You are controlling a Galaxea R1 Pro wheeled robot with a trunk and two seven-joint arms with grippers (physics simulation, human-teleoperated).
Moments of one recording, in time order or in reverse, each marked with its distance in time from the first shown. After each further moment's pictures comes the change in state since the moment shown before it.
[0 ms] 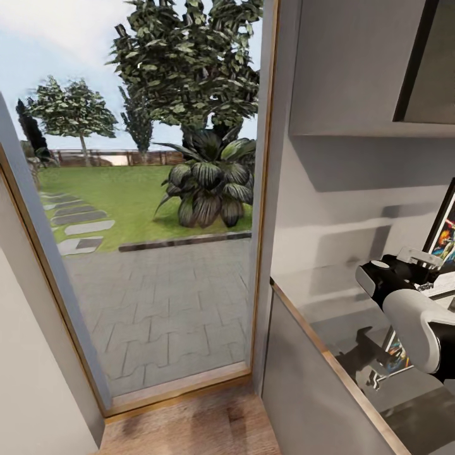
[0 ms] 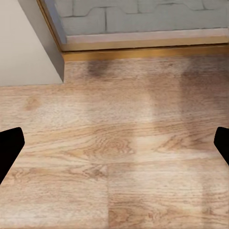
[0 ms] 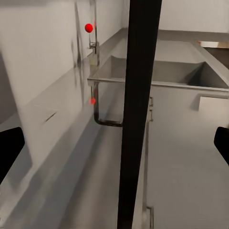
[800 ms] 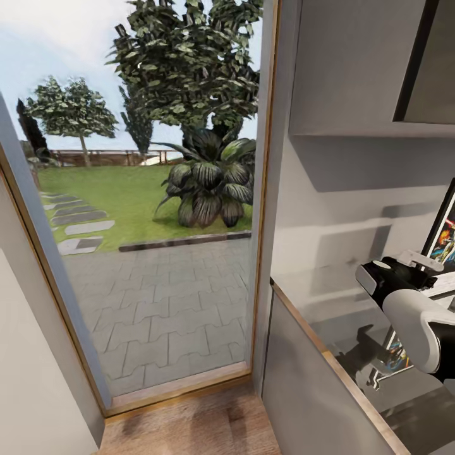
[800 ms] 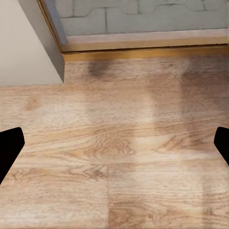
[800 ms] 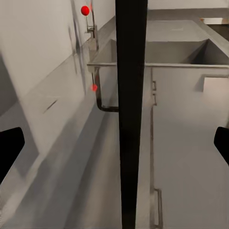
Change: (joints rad) left arm 0.001 0.000 0.001 -0.001 0.000 -0.001 0.000; right arm 0.000 0.000 -0.003 0.000 -0.090 -0.001 0.003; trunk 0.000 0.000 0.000
